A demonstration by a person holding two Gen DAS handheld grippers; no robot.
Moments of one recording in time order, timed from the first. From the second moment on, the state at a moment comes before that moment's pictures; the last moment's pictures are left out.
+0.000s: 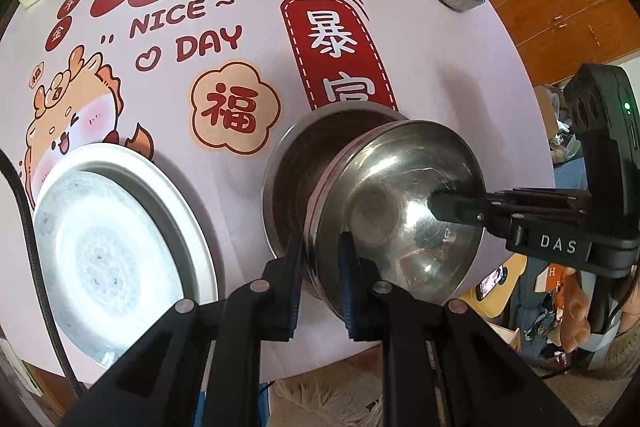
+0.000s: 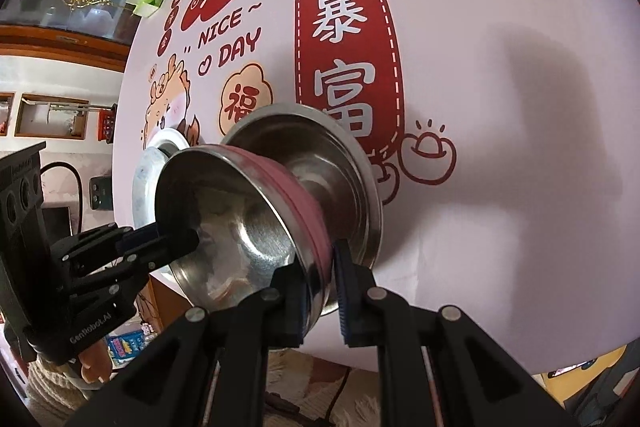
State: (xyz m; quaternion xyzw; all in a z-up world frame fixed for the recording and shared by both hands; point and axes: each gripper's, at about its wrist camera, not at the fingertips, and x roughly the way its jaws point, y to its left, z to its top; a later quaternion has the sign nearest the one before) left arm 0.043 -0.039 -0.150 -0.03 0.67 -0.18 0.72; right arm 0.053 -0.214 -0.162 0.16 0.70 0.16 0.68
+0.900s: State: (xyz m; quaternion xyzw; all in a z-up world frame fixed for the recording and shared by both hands) left arm 0.054 -0.036 -0.167 -0.02 0.67 -0.16 0.72; right arm 0.060 -0.191 -0.160 0.03 0.69 0.14 0.71
